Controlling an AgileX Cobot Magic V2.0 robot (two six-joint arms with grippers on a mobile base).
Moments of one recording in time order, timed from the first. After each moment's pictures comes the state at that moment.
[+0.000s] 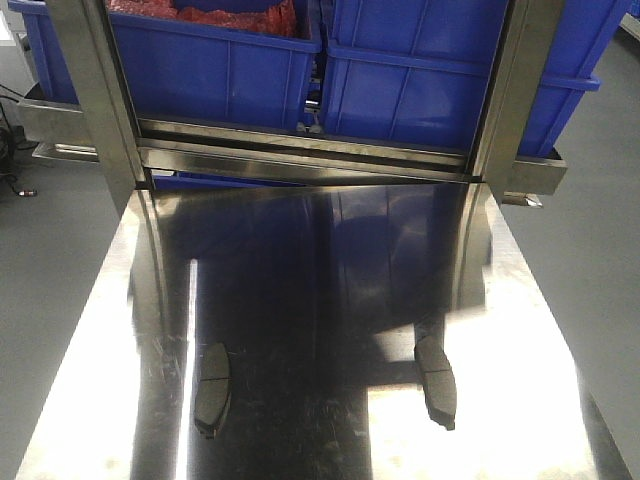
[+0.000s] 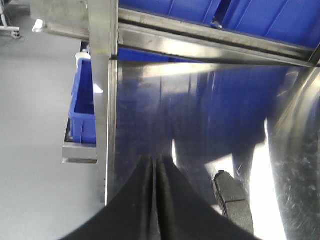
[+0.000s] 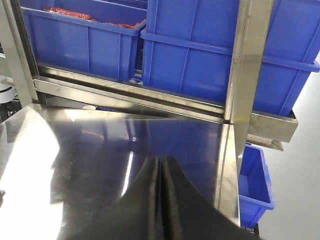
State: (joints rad) left arm -0.34 0.51 -0.54 0.37 0.58 -0.59; right arm 0.15 0.40 -0.48 0.19 0.35 -0.19
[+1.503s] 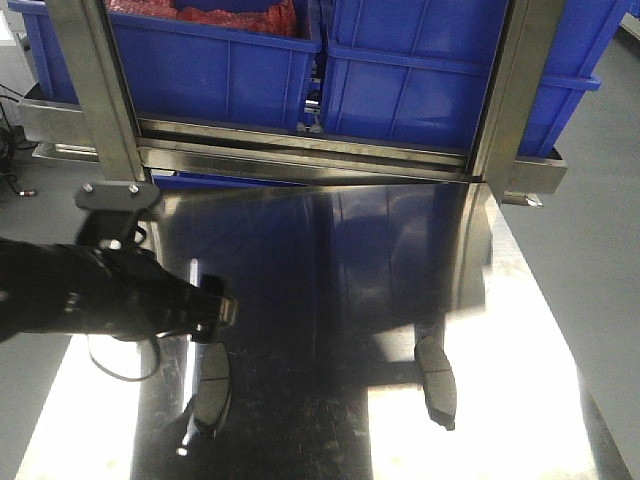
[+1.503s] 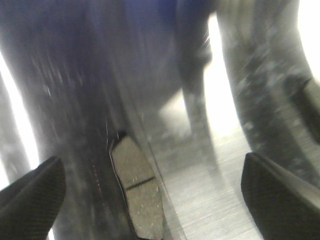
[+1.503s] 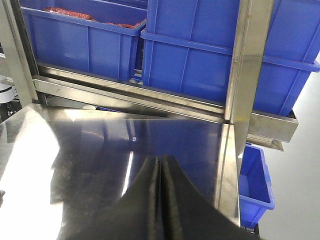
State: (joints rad) left arm -0.48 1.40 -0.91 -0.08 0.53 -0.27; right arm 0.15 0.40 -0.48 0.19 0.35 -0.19
